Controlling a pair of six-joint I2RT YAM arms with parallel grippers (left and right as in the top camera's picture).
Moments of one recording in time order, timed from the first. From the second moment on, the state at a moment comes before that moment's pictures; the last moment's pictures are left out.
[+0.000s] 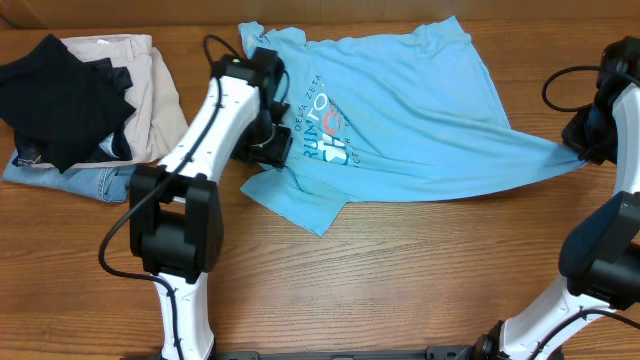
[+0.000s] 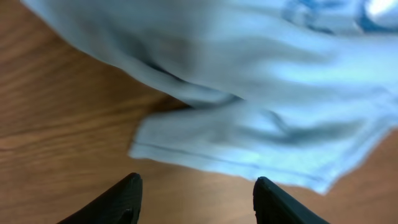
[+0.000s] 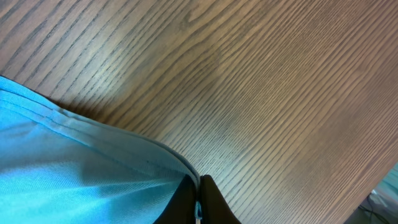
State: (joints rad) left arm -0.26 2.15 1.82 -1.32 0.06 -0.03; right arm -0.37 1.97 1.81 -1.34 0.33 0.41
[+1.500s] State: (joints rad) left arm -0.27 2.13 1.49 -1.57 0.21 -0.07; right arm -0.37 1.97 1.81 -1.34 0.33 0.41
